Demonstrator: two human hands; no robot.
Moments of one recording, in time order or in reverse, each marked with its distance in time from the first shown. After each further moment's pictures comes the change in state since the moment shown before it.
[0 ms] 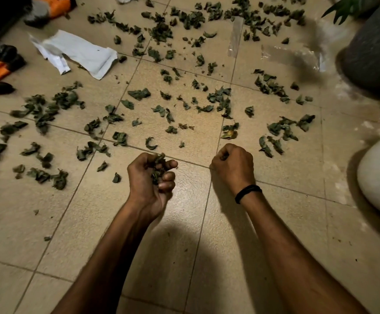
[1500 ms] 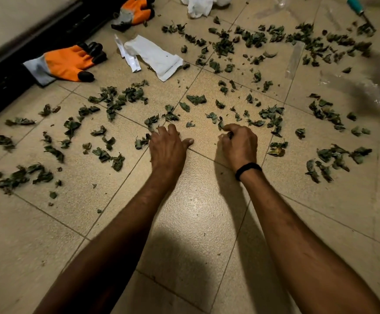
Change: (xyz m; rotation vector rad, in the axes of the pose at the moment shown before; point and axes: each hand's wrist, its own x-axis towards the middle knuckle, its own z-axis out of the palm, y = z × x) left_hand 0.065 0.066 -0.053 1.926 0.726 0.751; right_hand 0.033 -0.105 0.052 0.060 0.061 -0.240
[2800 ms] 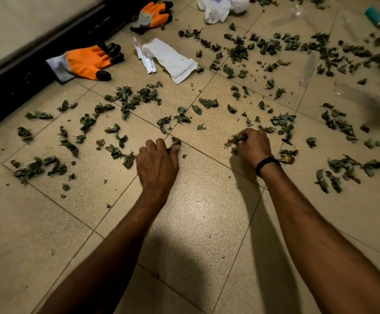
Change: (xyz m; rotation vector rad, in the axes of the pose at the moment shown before) left_hand -0.032 -0.047 0.008 0.057 0.236 -0.107; right_hand 0.027 0.016 -0.009 -0.137 -0.239 0.023
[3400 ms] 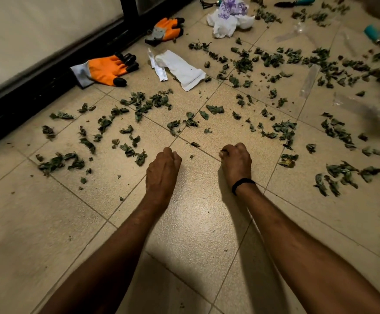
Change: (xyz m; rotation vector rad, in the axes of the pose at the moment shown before) left_hand -0.021 -0.015 -0.016 -0.294 -0.034 0.010; right_hand -0.052 -0.021 0.050 0.074 0.109 -0.134
